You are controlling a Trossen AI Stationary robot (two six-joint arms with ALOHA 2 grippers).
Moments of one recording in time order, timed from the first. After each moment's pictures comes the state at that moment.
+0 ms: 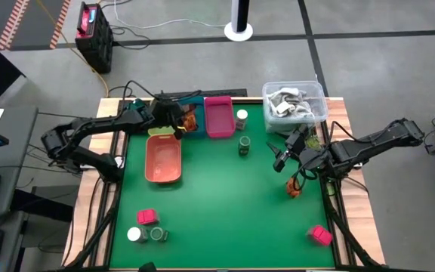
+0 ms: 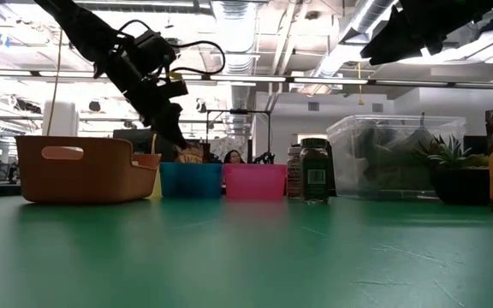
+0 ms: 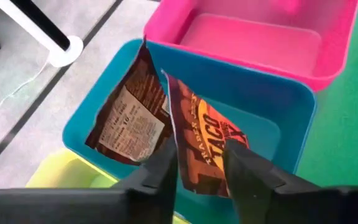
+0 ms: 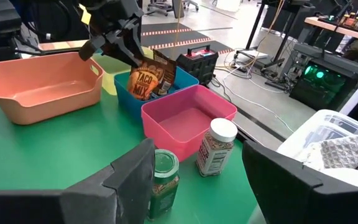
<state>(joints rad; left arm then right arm) 0.62 1.36 0.78 -0.07 -0.12 0.22 0.30 0.86 0.65 -0.27 0.97 0.26</state>
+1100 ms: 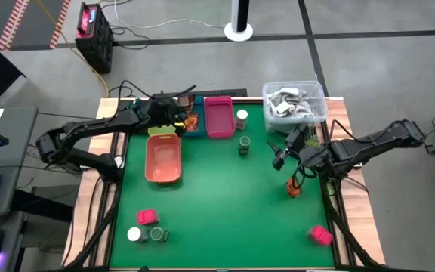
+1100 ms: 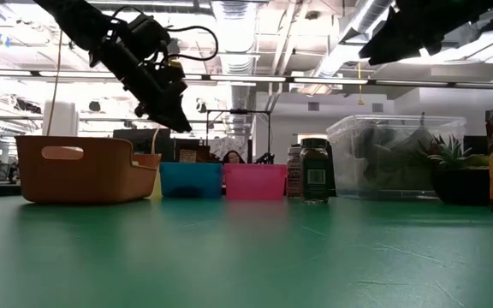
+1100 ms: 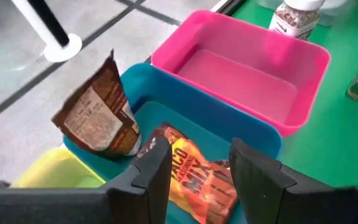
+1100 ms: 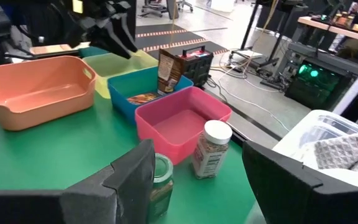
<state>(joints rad) 0.60 1.28 0.80 -0.11 -0.13 0.01 0.27 0.86 0.65 -0.25 0.97 0.25</state>
